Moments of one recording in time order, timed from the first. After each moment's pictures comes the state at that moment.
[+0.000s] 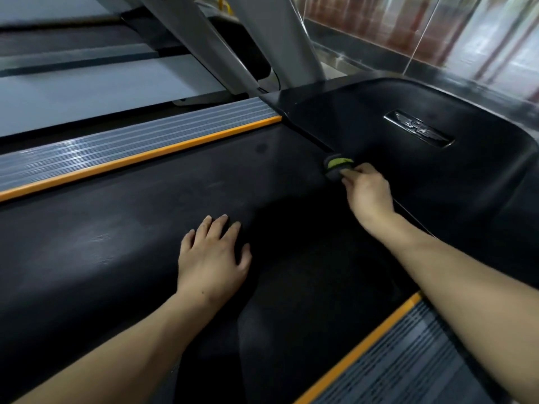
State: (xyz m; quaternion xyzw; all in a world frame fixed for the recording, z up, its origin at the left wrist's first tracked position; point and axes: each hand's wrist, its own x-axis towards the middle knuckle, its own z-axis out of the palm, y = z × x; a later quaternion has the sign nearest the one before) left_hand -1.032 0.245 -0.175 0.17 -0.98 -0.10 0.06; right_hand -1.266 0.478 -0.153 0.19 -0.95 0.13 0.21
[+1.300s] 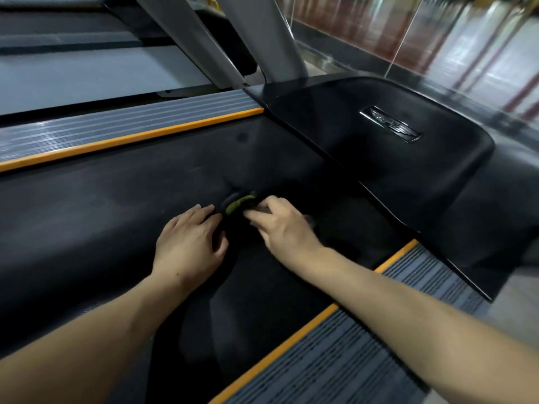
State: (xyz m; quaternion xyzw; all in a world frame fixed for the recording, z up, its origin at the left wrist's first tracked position) left_hand -1.022 0.250 -0.184 0.13 -0.98 -0.10 0.10; right_hand -1.123 0.430 -0.170 0.43 -0.87 0.21 0.14
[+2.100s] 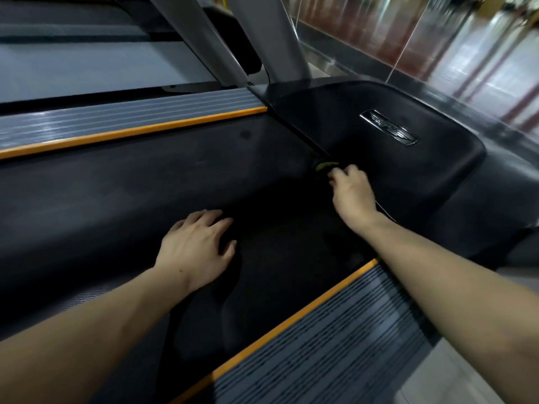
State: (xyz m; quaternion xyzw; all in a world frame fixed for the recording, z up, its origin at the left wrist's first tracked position) left_hand -0.996 0.270 -0.164 0.09 -0.99 -0.08 0.02; right_hand -1.229 0.523 -0.161 0.23 -0.95 0.09 0.21
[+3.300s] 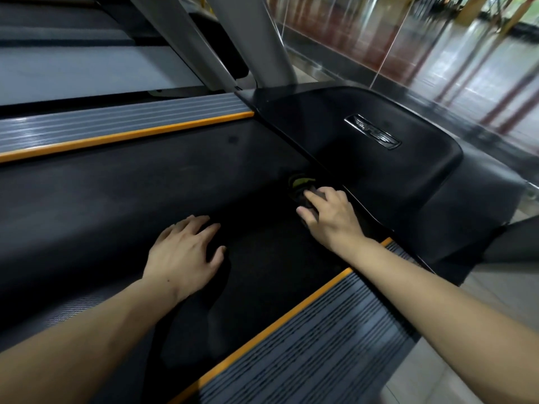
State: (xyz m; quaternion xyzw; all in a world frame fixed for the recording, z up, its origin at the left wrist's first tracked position) left_hand -0.992 0.269 -0.166 0.10 -0.99 -0.11 0.01; right_hand -1.173 0.525 -0.159 0.23 -0.96 0.11 0.10
